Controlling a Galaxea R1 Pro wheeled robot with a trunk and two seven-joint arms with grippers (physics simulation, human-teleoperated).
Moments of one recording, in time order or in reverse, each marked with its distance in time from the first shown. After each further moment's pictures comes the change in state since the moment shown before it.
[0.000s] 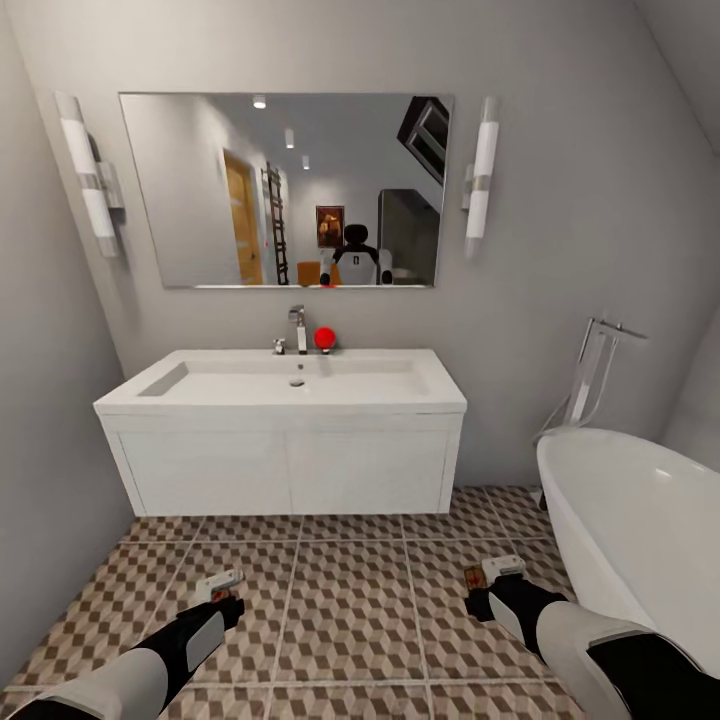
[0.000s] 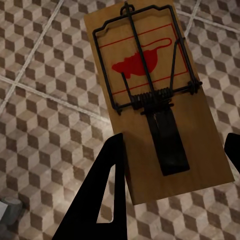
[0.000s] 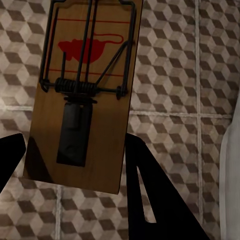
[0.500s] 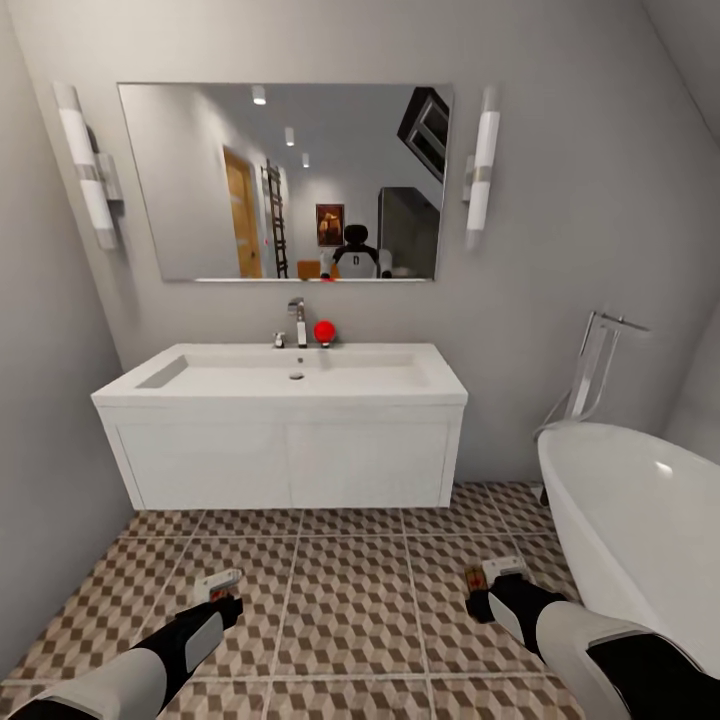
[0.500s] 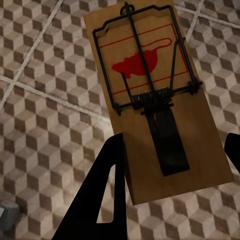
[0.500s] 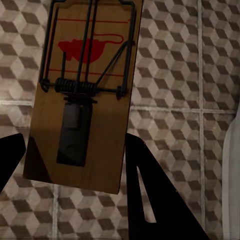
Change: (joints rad) left arm 0.000 0.004 -0.002 0.002 -0.004 -0.011 0.000; right arm 0.000 0.001 0.001 0.000 0.002 0.014 -0.009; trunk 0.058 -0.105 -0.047
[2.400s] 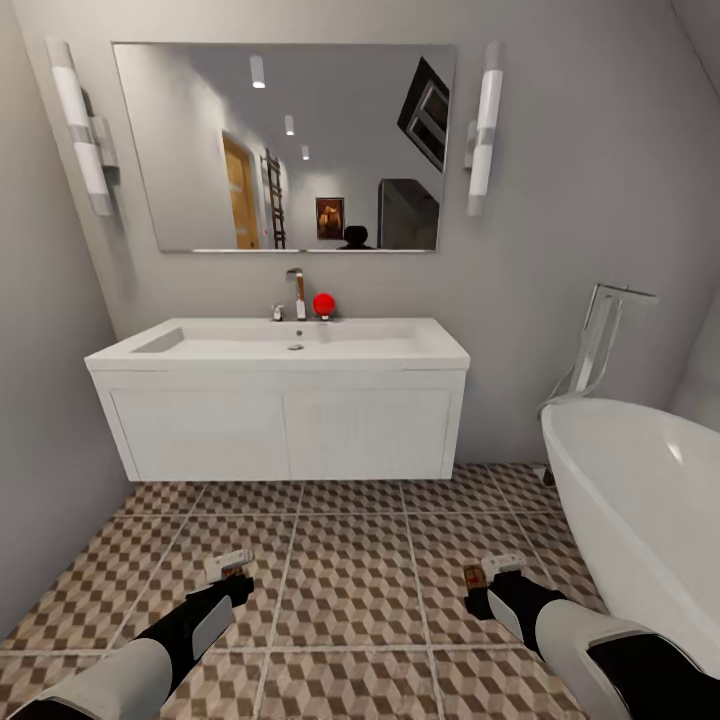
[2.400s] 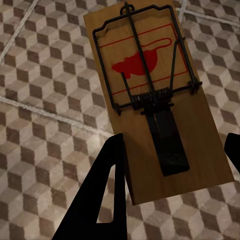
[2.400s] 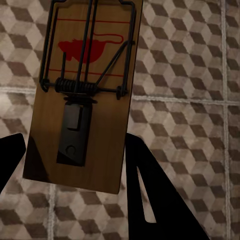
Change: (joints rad) left arm 0.000 -0.004 -0.038 -0.106 -0.013 0.024 0.005; right arm 0.000 0.000 0.001 -0.015 0.003 0.010 0.006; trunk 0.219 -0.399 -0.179
